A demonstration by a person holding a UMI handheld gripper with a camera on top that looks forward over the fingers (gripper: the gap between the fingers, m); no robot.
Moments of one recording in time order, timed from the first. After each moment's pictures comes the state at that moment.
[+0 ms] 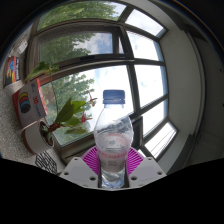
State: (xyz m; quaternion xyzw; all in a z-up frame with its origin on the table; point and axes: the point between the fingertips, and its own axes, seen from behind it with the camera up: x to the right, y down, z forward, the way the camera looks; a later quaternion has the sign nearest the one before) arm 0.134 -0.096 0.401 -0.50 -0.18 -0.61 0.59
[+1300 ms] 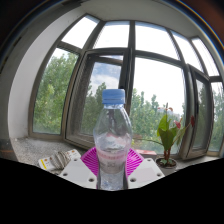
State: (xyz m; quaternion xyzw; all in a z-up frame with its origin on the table) arm -0.179 -0.034 0.313 -0.68 -0.12 0.01 0.73
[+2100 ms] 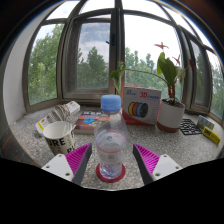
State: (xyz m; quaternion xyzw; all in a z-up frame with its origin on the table) arm -0.164 -0.060 0.085 -0.82 -0.06 0.03 0.56
